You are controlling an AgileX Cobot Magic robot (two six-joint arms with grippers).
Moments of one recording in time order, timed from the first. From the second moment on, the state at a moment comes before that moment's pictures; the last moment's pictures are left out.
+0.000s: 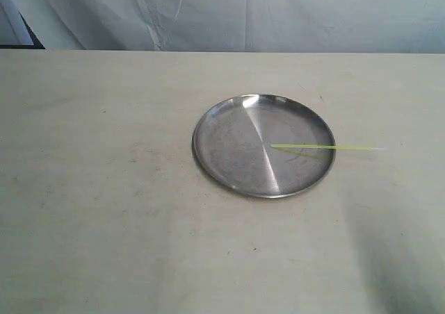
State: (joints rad) left arm 0.11 0.01 0.00 0.00 0.17 -0.20; right arm 0.12 0.07 0.00 -0.20 0.07 0.63
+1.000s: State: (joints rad) left arm 0.11 0.01 0.00 0.00 0.17 -0.20; right arm 0.12 0.49 -0.48 0.27 -0.10 -0.09
